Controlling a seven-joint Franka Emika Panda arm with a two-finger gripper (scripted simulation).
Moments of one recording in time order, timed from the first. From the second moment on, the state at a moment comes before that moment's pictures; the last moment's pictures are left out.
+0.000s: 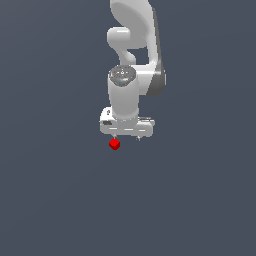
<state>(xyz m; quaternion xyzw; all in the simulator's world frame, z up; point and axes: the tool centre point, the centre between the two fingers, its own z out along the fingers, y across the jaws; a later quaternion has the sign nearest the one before) -0.009 -0.004 0.152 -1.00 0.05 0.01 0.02</state>
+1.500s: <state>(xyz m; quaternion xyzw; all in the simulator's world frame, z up) -0.054 -0.071 0.020 -0.94 0.34 0.00 0.00</state>
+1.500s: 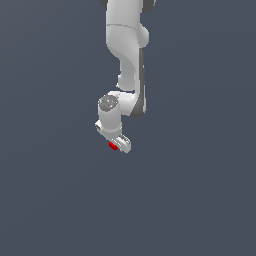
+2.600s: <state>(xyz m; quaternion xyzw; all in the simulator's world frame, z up) -0.054 -0.054 0.044 -0.94 0.34 0.00 0.00</state>
